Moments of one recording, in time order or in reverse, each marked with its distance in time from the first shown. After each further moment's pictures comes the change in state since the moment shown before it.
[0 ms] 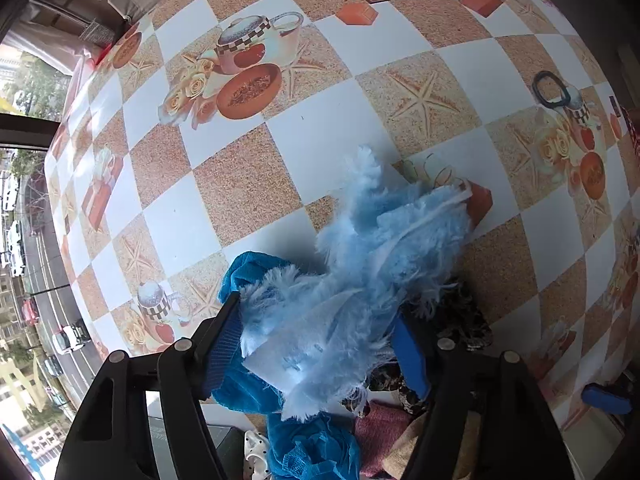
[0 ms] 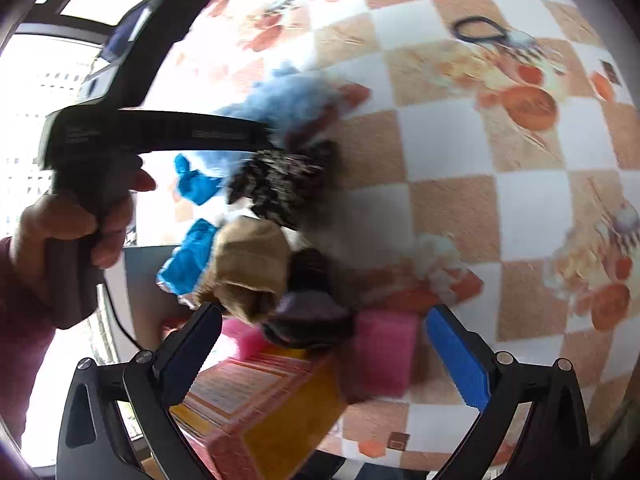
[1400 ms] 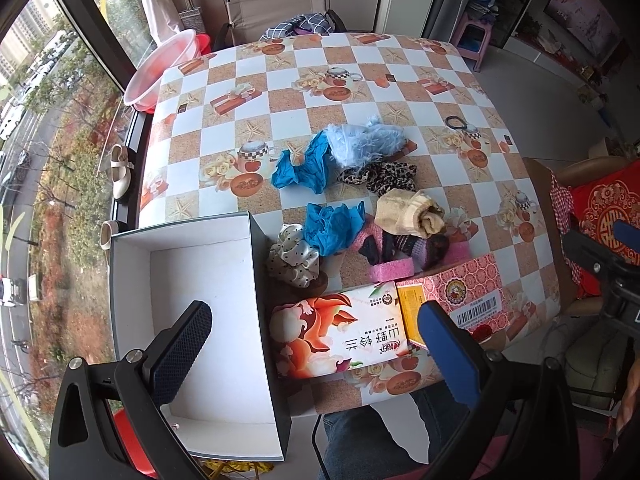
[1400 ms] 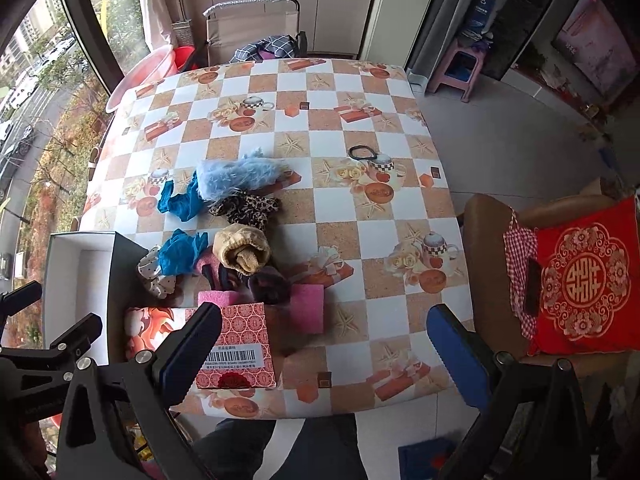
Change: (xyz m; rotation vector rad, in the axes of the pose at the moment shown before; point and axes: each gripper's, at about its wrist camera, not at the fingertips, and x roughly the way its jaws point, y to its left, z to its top) left arm -0.169 0.052 -0.280 -0.296 -0.325 -0.169; right arm -0.132 0.134 -0.105 -0.053 -0.325 -0.609
